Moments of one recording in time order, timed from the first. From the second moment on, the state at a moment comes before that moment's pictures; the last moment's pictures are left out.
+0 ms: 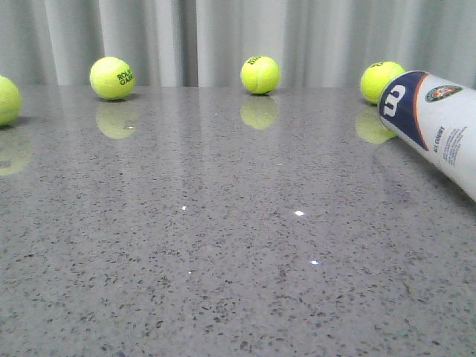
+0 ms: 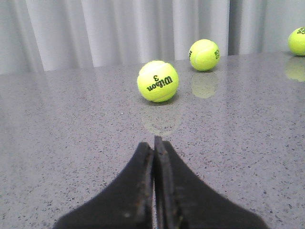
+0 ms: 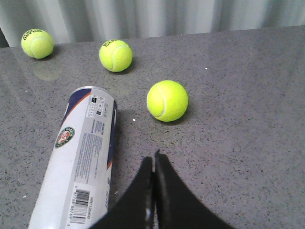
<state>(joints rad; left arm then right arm) -0.03 0.00 0.00 0.08 0.13 0.02 -0.05 0.46 -0.65 -0.02 0.60 0.10</state>
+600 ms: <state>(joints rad) -0.03 0.00 0.00 0.08 0.13 0.02 -0.05 0.93 -0.97 0.10 0.92 0.05</state>
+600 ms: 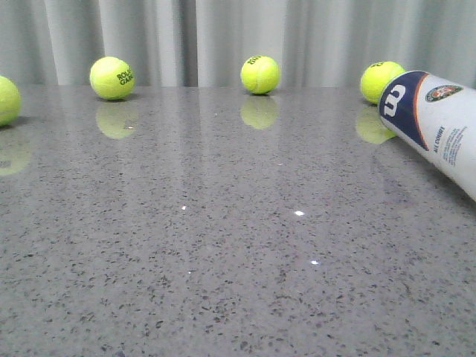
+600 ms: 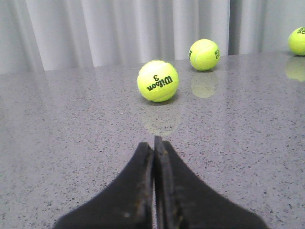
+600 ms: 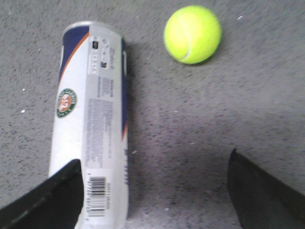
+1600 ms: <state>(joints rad) -0.03 0.00 0.00 0.08 0.13 0.02 0.07 1.43 -1.08 0.28 0.91 -0.01</state>
